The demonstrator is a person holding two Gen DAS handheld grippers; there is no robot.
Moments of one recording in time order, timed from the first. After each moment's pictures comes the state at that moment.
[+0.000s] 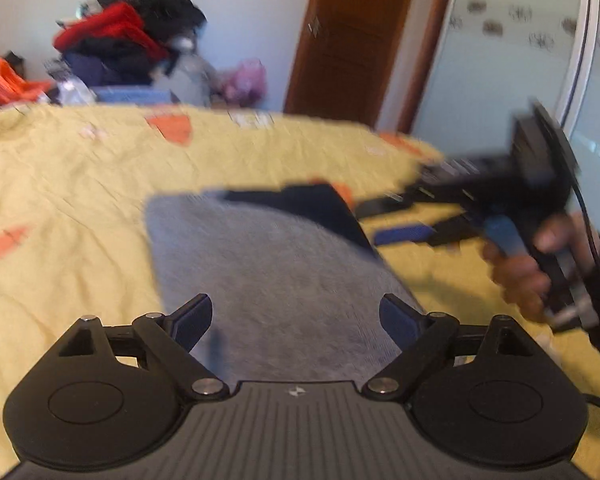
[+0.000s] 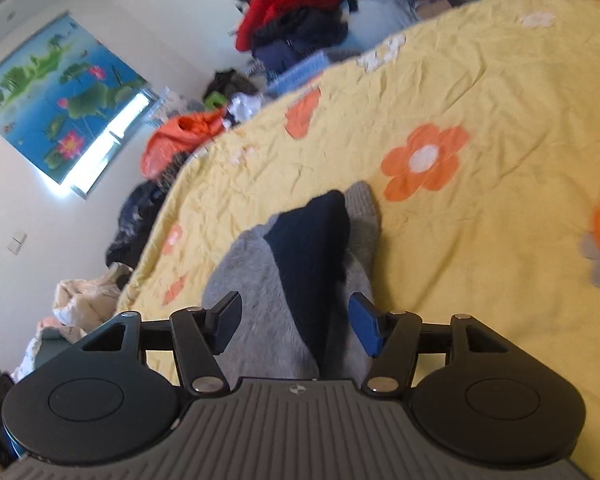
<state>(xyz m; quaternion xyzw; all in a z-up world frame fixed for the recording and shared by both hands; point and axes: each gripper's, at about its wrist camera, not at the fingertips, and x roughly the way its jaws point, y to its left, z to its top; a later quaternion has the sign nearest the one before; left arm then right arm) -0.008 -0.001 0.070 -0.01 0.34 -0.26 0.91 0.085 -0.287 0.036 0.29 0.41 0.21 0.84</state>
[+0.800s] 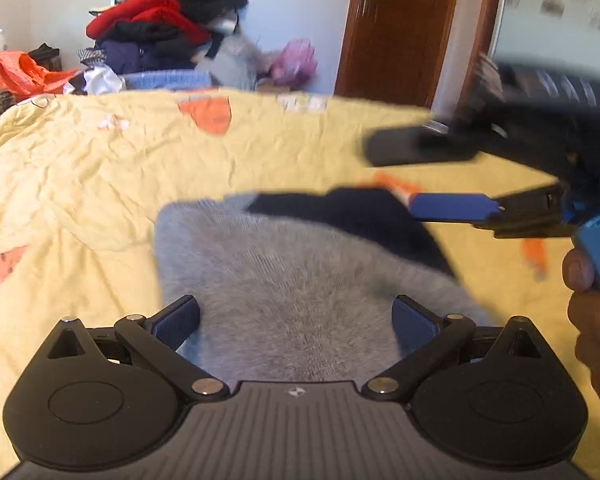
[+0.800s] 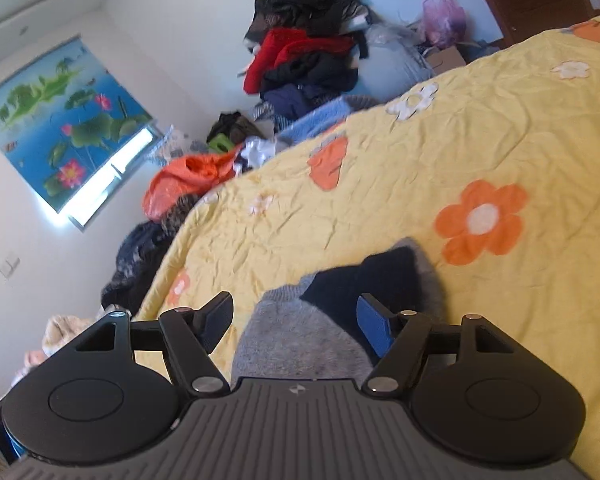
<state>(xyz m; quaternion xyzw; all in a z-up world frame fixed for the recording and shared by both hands) 0.077 -0.029 0.045 0.02 0.36 -0.16 0.92 0.099 -0.239 0.057 0.29 0.33 0.20 0.88</state>
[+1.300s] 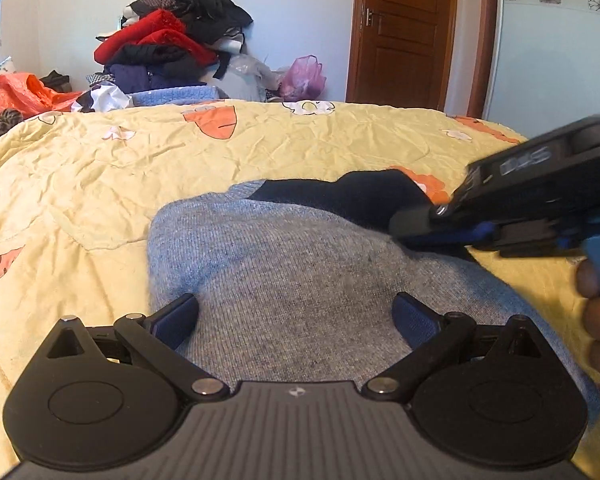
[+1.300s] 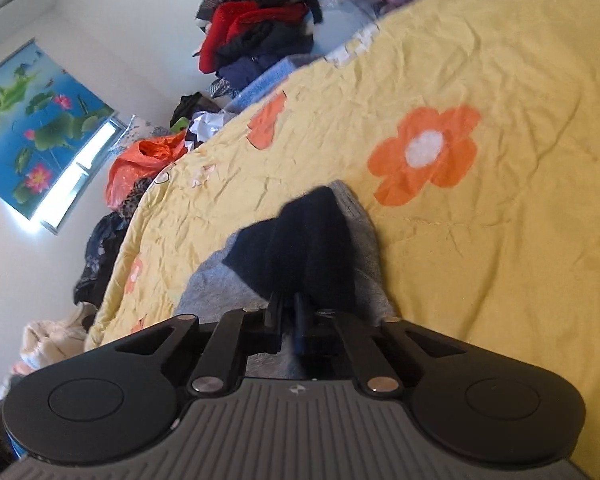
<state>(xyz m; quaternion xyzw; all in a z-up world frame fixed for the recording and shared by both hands) 0.060 -0.033 0.025 0.03 0.31 -0.15 0.94 0.092 -0.258 0.015 0.30 0.35 0.16 0.87</state>
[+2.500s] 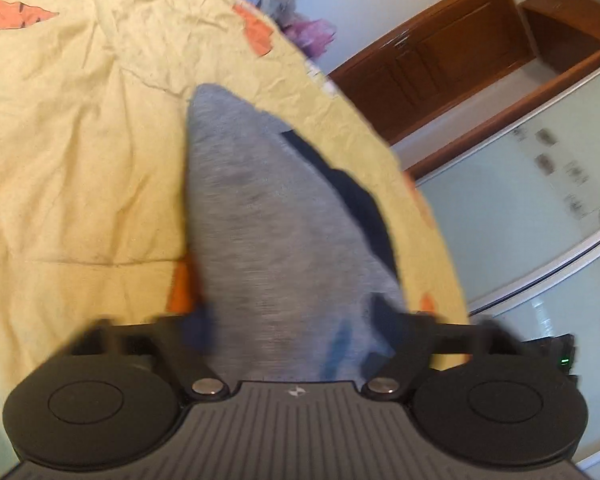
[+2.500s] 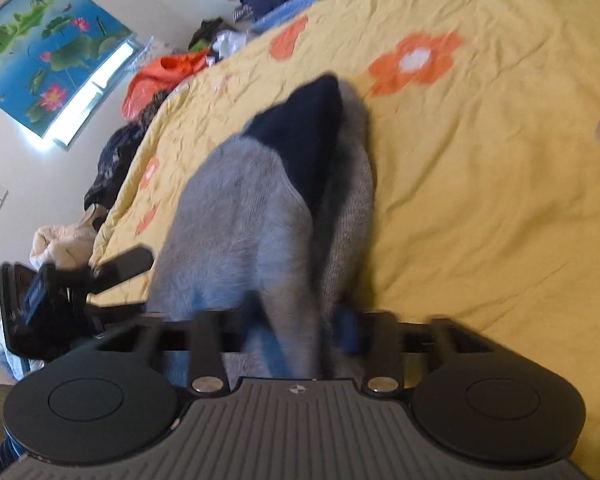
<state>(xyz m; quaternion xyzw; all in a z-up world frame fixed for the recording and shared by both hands) 0.053 0.071 0.014 -0.30 0.44 -0.23 0.82 0.032 -0.269 -0.002 0.26 0.45 0.23 0.82</state>
